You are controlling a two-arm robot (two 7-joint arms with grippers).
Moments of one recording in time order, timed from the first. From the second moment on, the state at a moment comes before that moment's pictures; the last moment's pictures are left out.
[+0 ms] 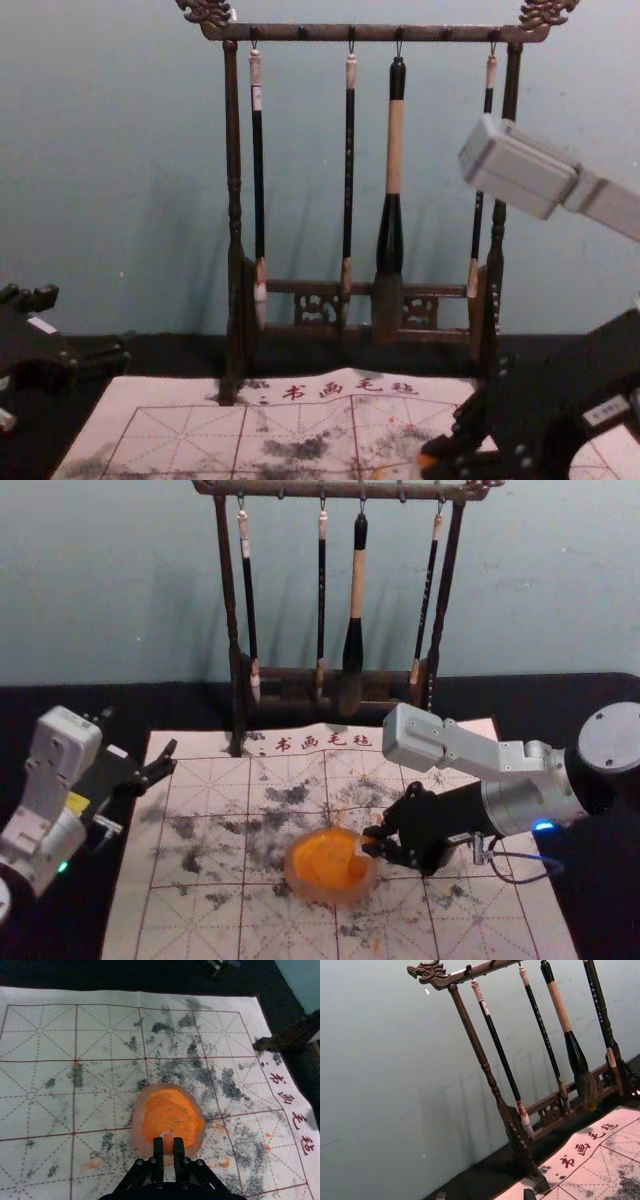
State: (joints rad) left arm -0.20 0.60 0.45 -1.41 -0.25 -0.12 0.03; right arm 0.68 0.65 -0.86 -1.50 0.18 0.36 0.89
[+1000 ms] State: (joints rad) left arm -0.20 0.60 0.45 -1.41 -0.25 -0.12 0.03; right arm 0.75 0.56 -0.91 -1.40 0.15 0.36 0.90
